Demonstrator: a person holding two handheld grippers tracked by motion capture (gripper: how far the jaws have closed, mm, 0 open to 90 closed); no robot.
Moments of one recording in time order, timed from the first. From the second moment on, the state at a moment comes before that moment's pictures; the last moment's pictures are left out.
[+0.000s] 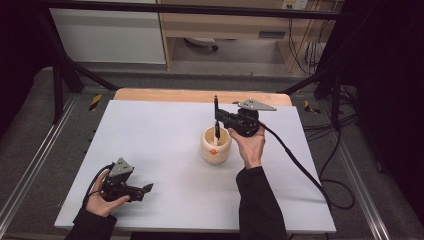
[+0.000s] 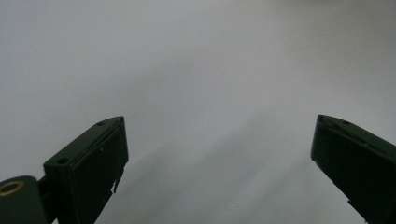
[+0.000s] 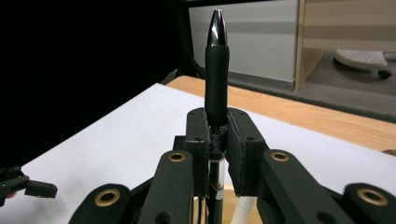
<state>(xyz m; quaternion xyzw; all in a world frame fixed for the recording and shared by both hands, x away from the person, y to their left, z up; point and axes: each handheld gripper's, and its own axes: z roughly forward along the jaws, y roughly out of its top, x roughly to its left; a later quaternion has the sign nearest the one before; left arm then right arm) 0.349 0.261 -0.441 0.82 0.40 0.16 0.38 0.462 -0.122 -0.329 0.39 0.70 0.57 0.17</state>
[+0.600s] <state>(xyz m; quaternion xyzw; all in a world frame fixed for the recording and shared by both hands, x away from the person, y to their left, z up) 0.349 0.262 -0.441 0.82 0.40 0.16 0.38 0.468 -0.117 -0.373 0.41 0.72 0.55 0.14</state>
